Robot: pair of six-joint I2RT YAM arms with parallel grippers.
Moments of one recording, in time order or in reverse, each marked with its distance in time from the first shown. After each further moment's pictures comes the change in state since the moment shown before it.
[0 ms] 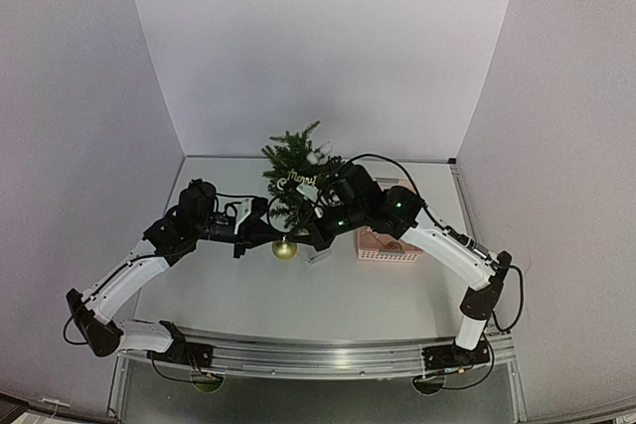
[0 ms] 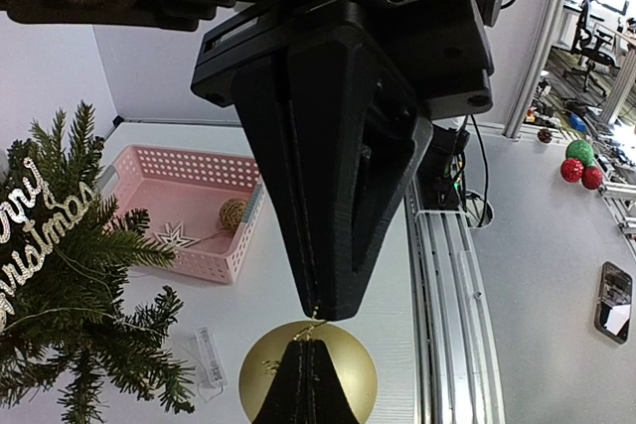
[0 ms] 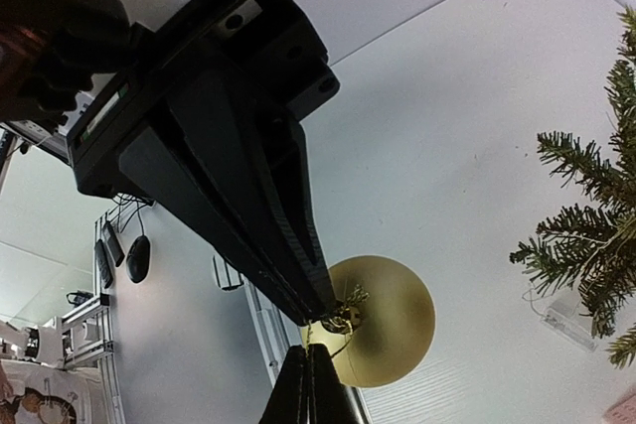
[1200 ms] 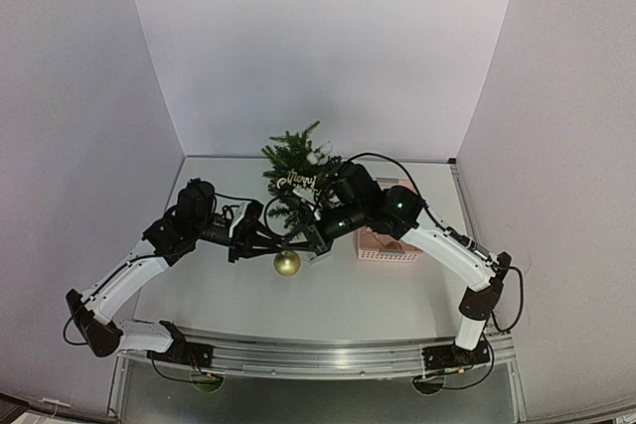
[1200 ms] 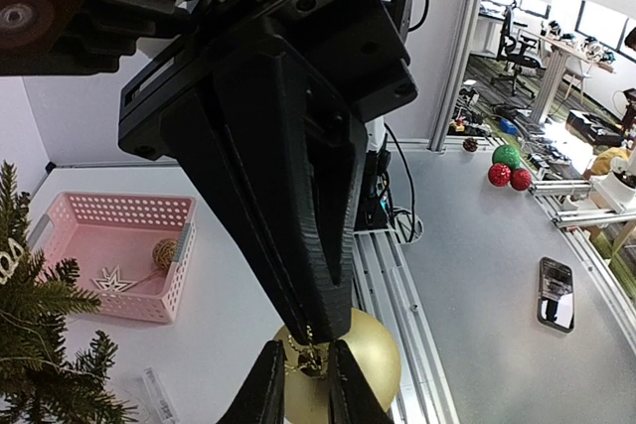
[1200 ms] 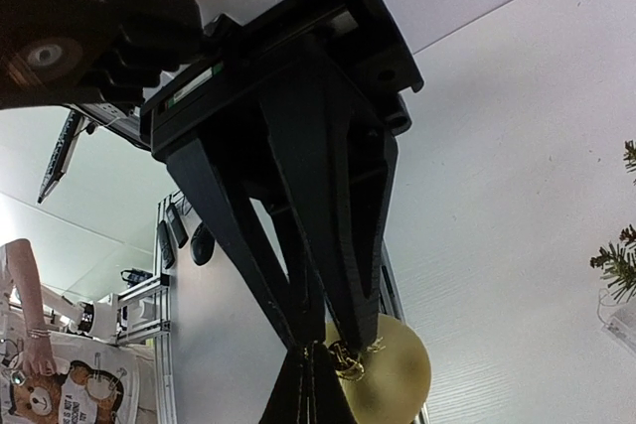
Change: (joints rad) left arm 0.000 -0.006 -0.001 0.026 0.221 -0.014; right arm 0.016 0.010 0.045 -0.008 -0.165 0.049
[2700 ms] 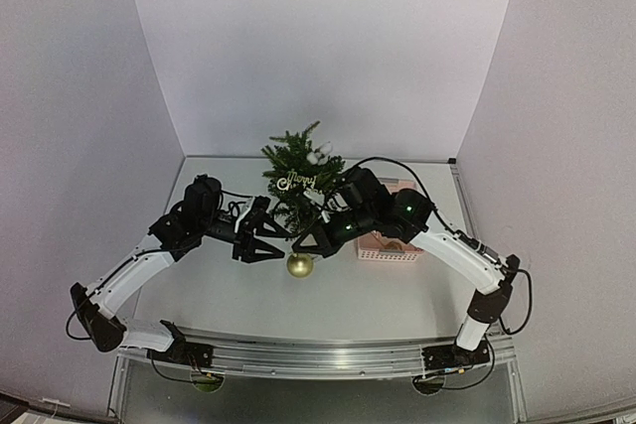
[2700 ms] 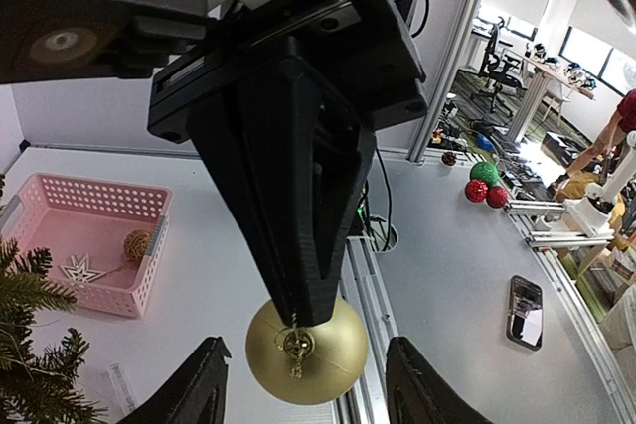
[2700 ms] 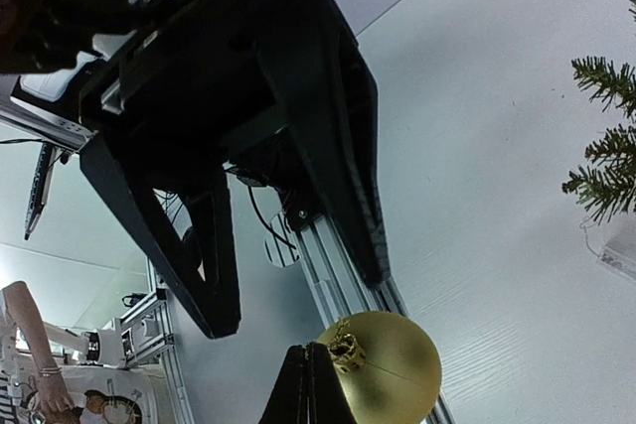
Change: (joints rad) left arm -0.005 0.058 0.039 0.005 0.039 -0.103; right arm -0.003 -0.075 -0.080 -0.056 0.096 0.108
